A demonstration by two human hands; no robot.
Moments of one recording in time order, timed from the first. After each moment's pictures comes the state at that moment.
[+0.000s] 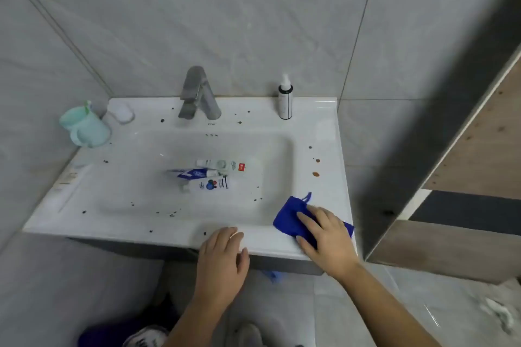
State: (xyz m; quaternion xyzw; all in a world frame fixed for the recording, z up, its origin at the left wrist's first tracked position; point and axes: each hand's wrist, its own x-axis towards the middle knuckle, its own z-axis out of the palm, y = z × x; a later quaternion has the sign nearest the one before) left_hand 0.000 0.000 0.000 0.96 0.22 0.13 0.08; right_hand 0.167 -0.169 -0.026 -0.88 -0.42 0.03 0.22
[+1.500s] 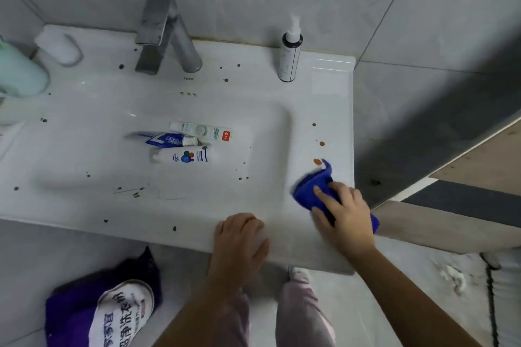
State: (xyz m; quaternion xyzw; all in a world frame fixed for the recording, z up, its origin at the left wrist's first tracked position) left_hand 0.069 -0.007 -0.066 0.95 0.18 0.12 0.24; right_hand 0.235 -0.166 -0.054 -0.90 -0.38 -0.03 0.19
